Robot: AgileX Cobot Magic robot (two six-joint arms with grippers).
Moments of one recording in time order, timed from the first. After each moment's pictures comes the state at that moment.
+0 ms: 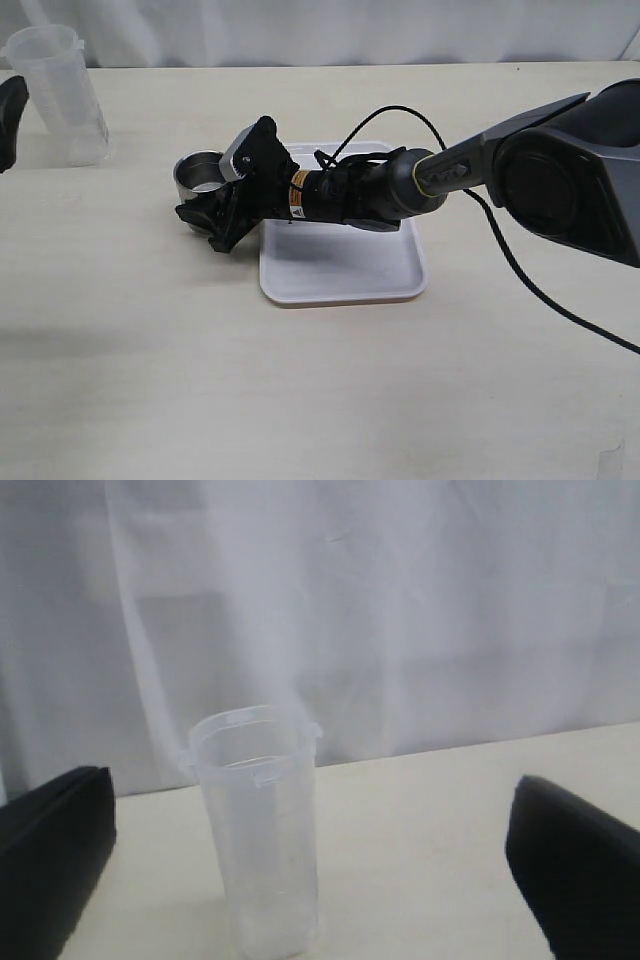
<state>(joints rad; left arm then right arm) 0.06 1.24 -0.29 0.25 -0.80 -0.09 0.54 2.48 -1.48 -0.91 -0.76 0.52</state>
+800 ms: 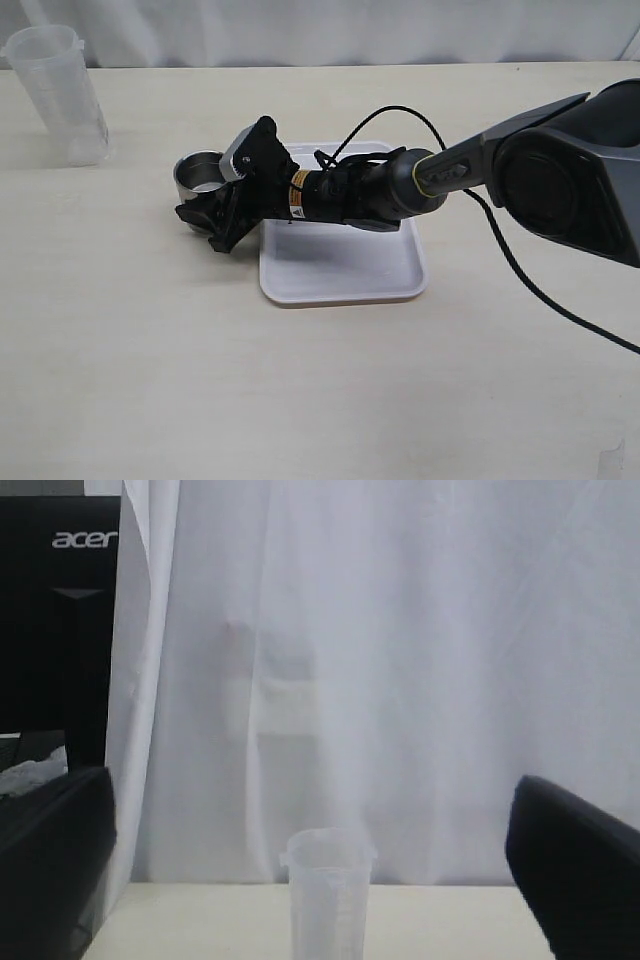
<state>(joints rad) 0.06 0.34 -0.29 0.25 -0.11 -0.25 0.54 2.48 -1.48 -0.91 -0.76 0.52</state>
